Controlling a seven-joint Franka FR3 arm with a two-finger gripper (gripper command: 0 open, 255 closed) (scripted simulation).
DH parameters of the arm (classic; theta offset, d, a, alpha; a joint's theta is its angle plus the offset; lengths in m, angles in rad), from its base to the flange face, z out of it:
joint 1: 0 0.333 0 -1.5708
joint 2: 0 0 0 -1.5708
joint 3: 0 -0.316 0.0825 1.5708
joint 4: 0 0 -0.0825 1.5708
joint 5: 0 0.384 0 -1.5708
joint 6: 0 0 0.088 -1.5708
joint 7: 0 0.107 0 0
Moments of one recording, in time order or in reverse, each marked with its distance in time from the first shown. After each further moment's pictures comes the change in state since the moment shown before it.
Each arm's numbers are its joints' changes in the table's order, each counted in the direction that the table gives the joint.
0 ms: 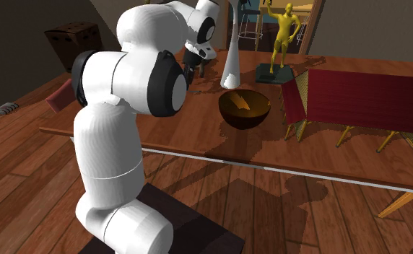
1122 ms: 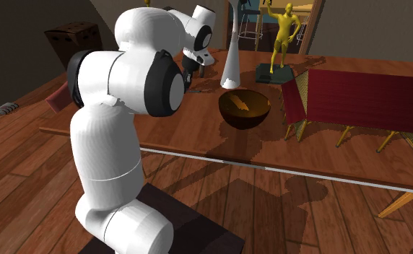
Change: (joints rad) arm 0.011 -0.020 -0.004 0.088 -0.006 -0.086 -0.003
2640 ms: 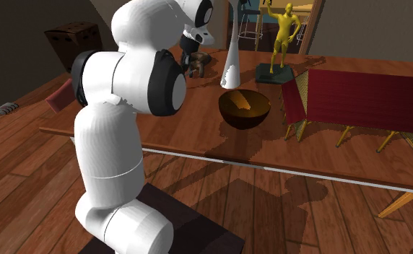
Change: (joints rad) arm 0.002 0.026 -0.003 -0.228 -0.007 0.203 0.059
